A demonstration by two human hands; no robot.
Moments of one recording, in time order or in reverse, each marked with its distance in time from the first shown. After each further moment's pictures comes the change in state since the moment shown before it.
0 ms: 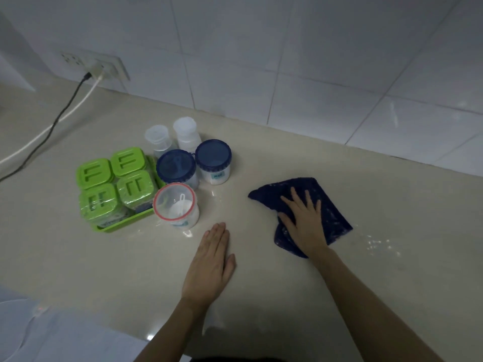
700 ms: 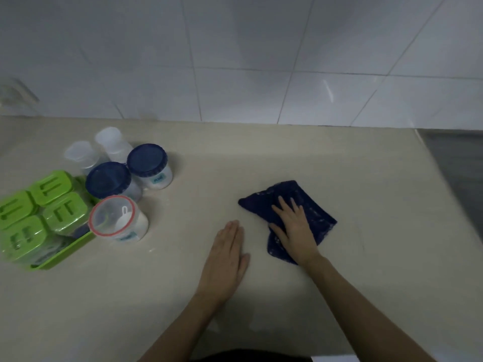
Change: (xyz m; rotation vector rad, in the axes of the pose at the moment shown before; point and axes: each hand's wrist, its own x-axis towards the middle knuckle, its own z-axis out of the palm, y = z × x) left_hand 0.008 0.085 0.041 0.020 -0.141 0.303; right_hand -0.104 0.051 -0.006 0.081 0.132 0.117
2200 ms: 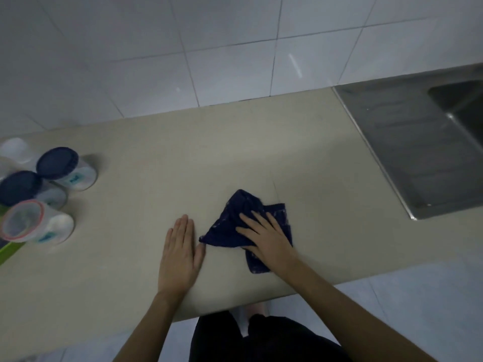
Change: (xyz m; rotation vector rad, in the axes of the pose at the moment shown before) left_hand -0.020 0.096 0.034 0.138 0.005 -0.097; right_hand -0.139 0.081 -0.048 -0.171 -0.100 -0.160
